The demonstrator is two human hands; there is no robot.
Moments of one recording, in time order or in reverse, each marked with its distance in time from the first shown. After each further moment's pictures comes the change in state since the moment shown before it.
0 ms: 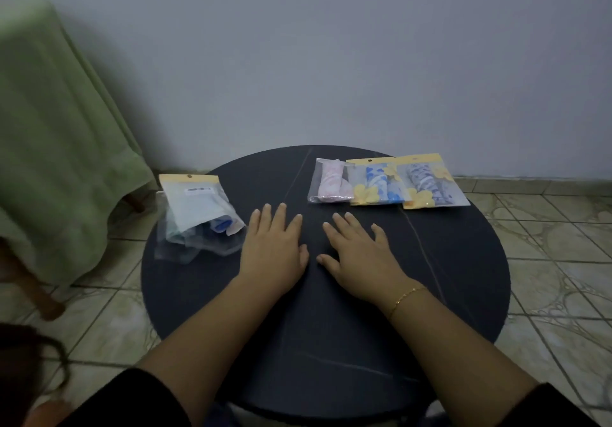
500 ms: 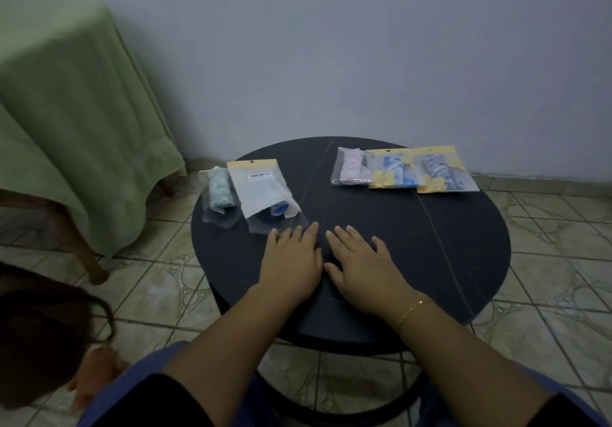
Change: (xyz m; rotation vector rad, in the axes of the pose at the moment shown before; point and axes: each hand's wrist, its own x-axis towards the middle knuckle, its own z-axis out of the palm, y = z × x) left_hand -0.079 0.001 -0.009 -0.225 -0.081 -0.077; right_hand -0.067 -0.047 0.012 0.051 -0.032 -0.087
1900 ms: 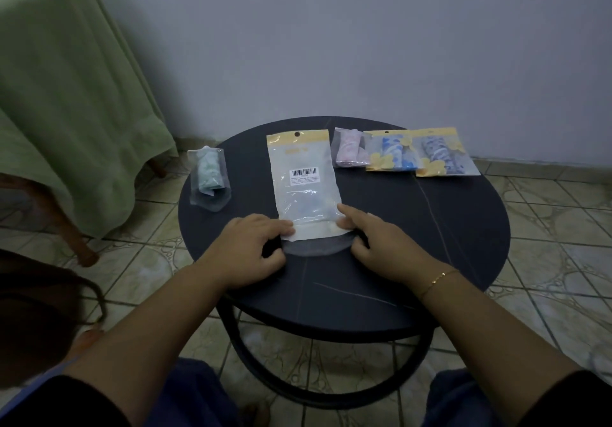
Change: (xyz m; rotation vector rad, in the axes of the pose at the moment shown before) left_hand -0.003 -0.071 -0.005 -0.189 0.018 0.278; right_hand 0.003 0.041 -0.016 0.403 0.008 -0.047
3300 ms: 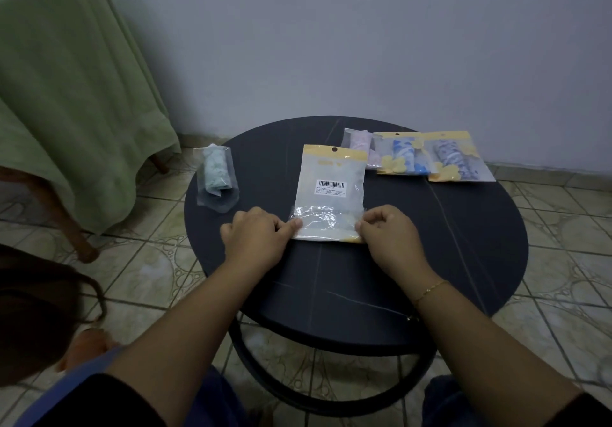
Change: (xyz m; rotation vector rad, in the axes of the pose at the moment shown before) left_hand 0.029 0.014 0.008 -0.046 0.140 -0.571; right_hand 0.025 -0.015 0.017 0.426 0.456 0.399
